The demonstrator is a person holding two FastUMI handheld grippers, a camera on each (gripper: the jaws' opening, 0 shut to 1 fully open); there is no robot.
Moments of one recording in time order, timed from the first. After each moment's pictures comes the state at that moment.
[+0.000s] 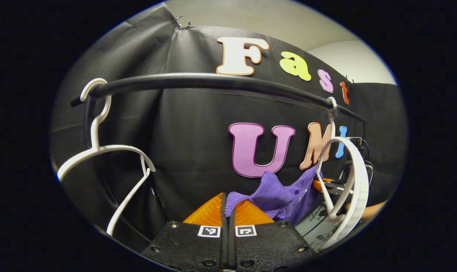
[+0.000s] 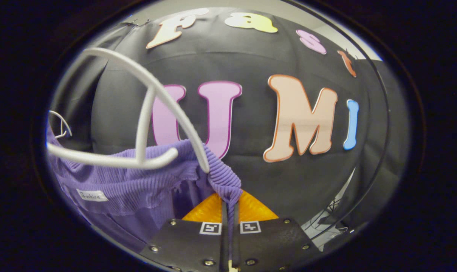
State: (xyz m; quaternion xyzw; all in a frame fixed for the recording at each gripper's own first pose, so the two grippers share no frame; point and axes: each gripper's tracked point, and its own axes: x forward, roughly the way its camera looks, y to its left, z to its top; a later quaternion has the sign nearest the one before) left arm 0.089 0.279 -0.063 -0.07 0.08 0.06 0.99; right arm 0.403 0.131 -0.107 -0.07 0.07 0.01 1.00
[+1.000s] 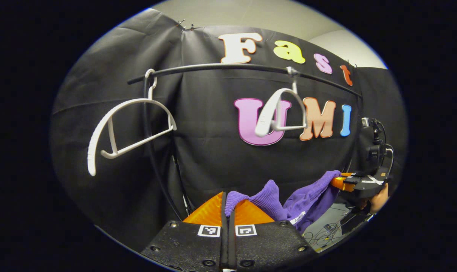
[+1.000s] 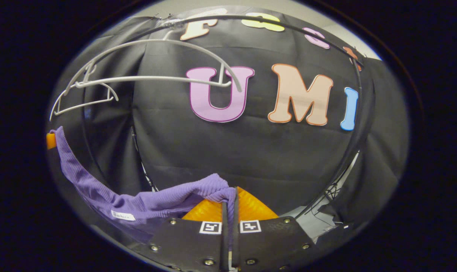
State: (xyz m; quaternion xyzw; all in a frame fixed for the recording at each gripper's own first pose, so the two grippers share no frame) left arm -0.058 0.176 -0.106 -0.05 0.11 0.13 0.98; right arm 0.189 0.098 -0.155 -0.10 0.13 0.08 0.98
